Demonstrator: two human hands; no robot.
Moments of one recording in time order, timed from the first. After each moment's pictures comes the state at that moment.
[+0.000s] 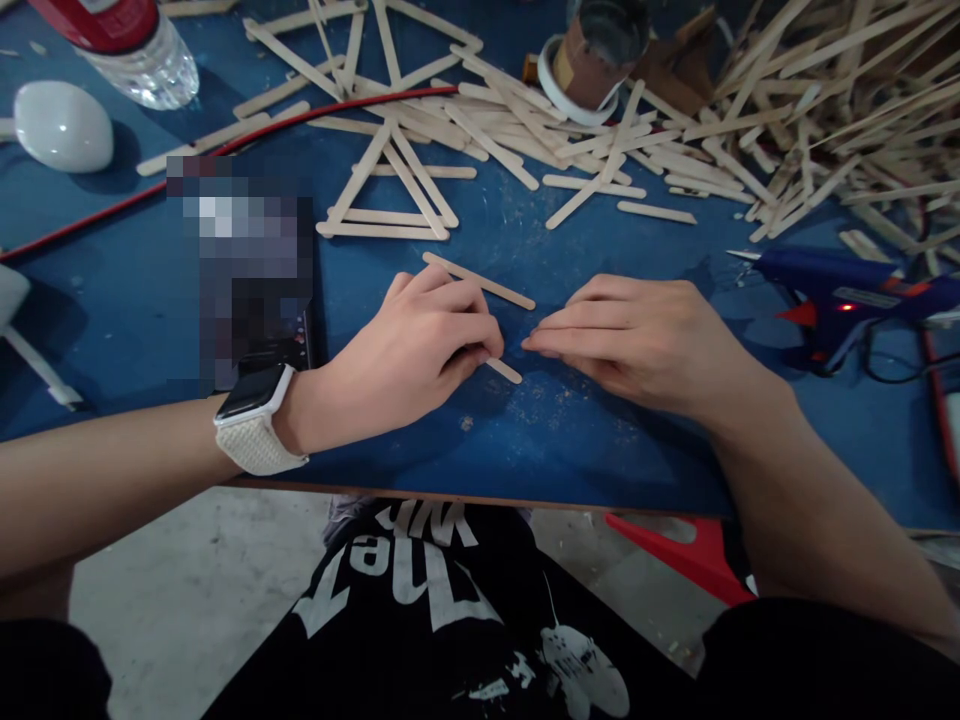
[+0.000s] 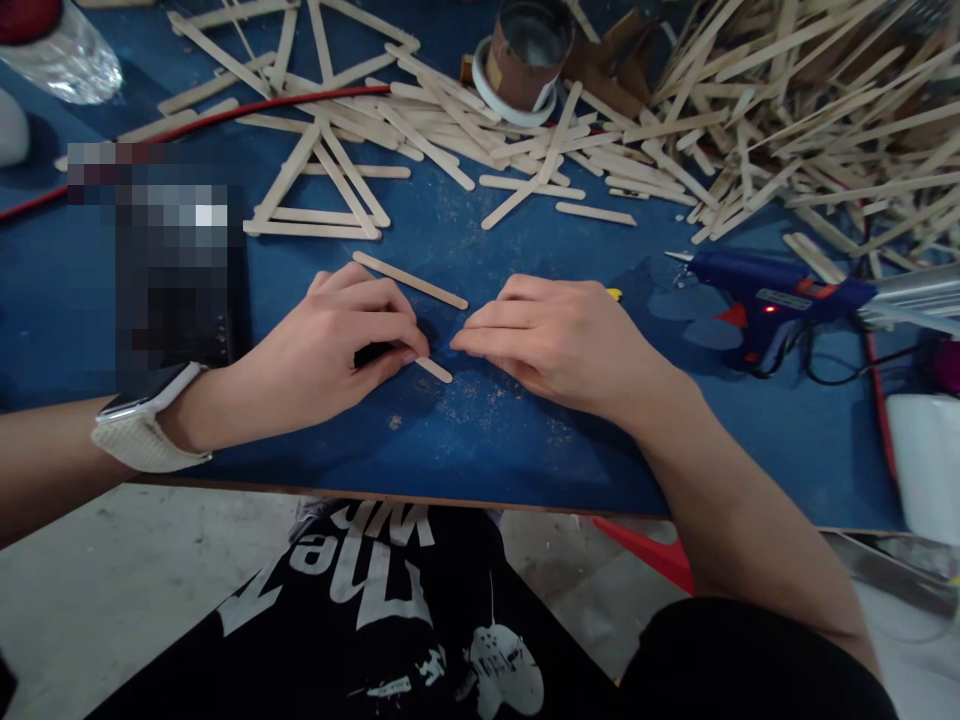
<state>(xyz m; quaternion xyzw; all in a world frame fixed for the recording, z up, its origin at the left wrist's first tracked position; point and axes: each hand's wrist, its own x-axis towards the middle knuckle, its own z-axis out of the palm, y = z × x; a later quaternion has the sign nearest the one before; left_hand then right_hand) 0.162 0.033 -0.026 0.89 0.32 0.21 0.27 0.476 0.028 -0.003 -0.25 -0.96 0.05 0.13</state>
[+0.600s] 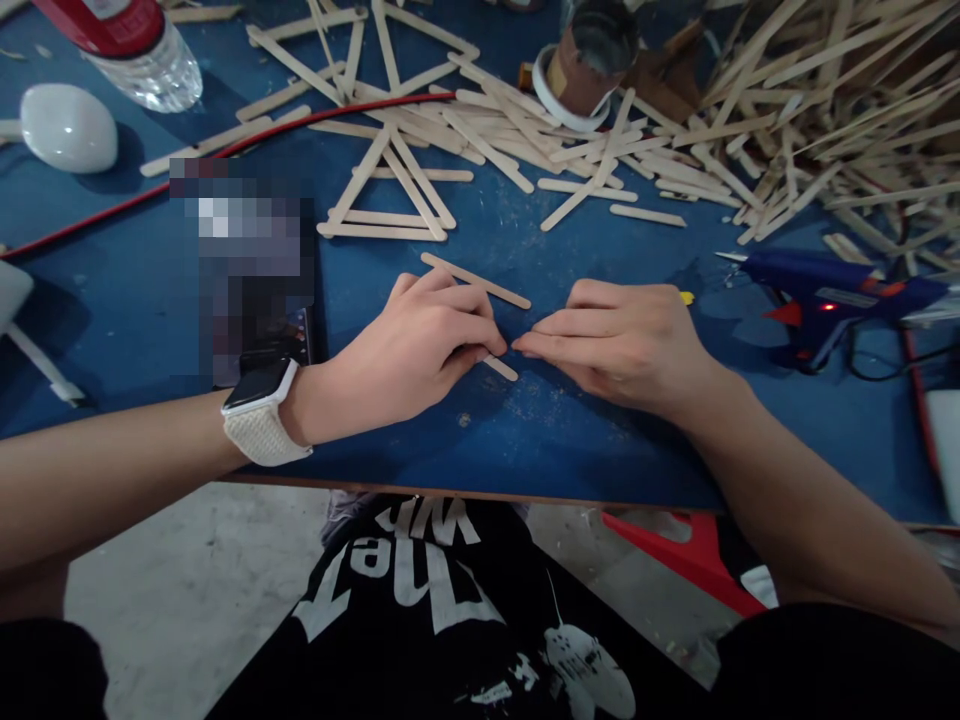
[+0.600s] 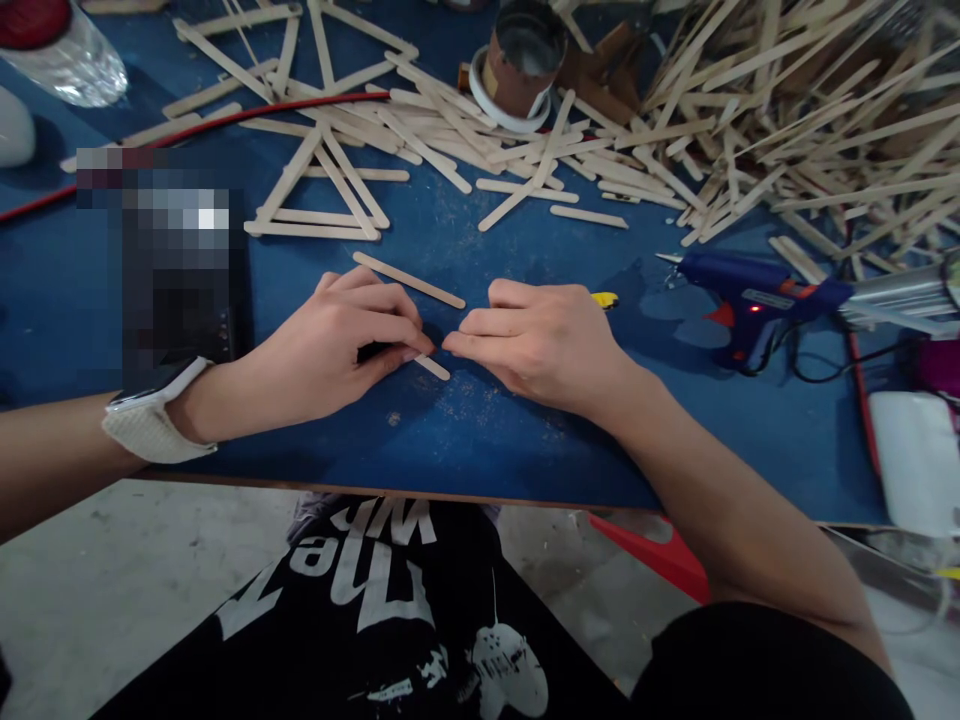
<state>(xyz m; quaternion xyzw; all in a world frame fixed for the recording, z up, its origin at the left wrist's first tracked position) 0.163 0.037 -0.026 0.89 0.31 0.19 0.28 0.468 0.024 -0.015 -0.27 -0.96 -0.02 0.11</state>
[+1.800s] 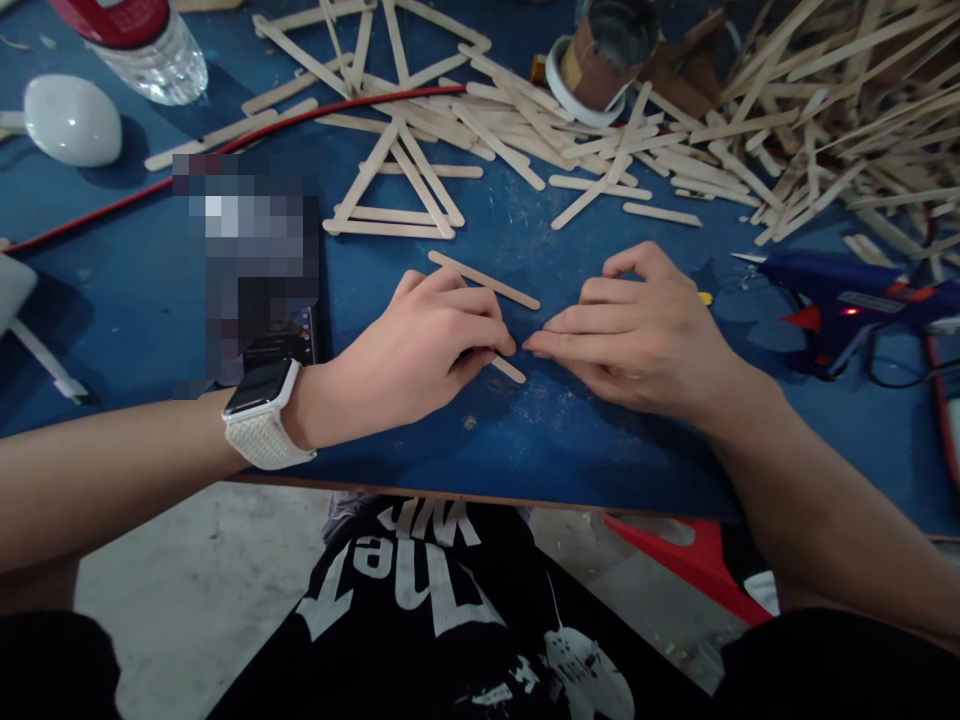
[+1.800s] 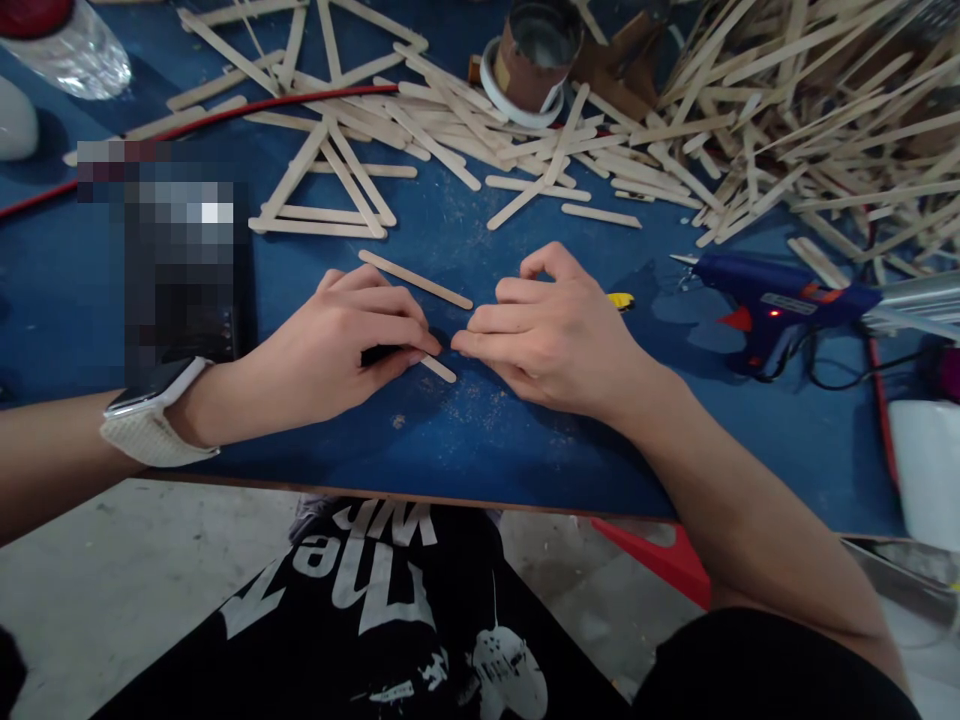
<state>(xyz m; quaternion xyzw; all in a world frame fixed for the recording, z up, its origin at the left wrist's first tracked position) 0.163 0.036 -0.025 0.89 0.31 0.19 0.27 0.470 0.034 -0.009 -0.28 -0.96 0.03 0.09</state>
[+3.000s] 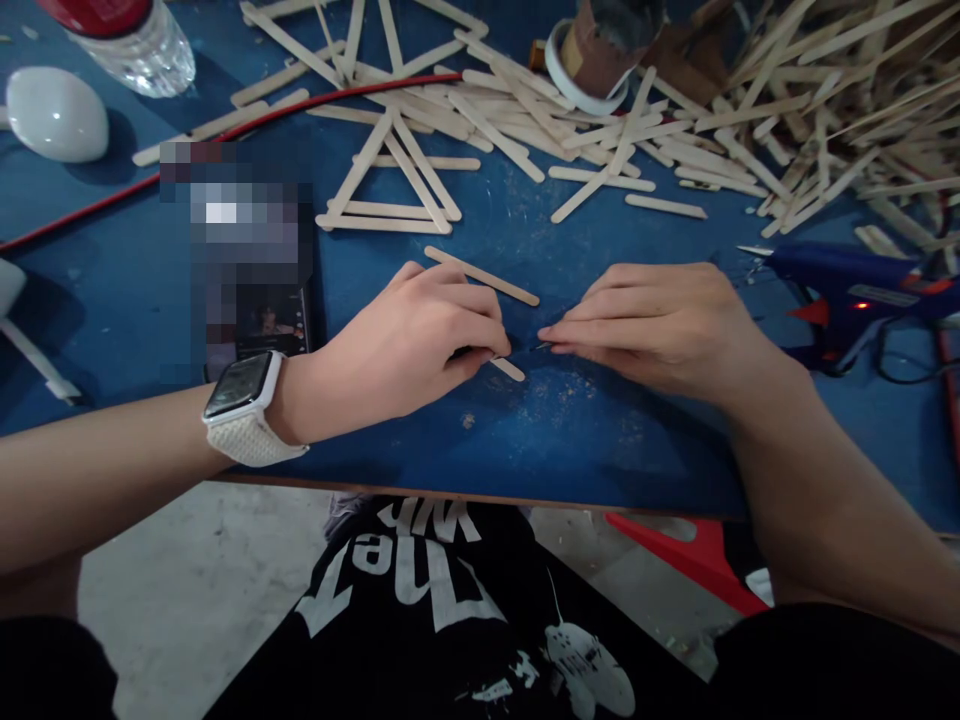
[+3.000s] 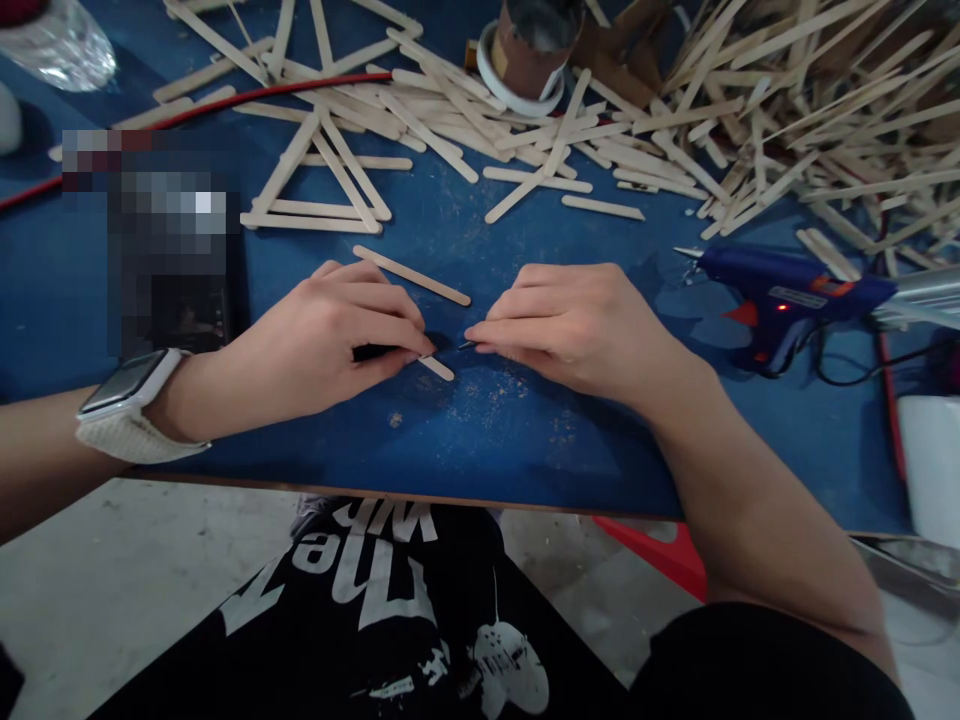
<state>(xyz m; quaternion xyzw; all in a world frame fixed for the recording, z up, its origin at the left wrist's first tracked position) 0.160 0.043 -0.017 0.90 0.29 0.17 0.26 0.491 0.040 -0.006 -0.28 -0.94 0.13 0.13</state>
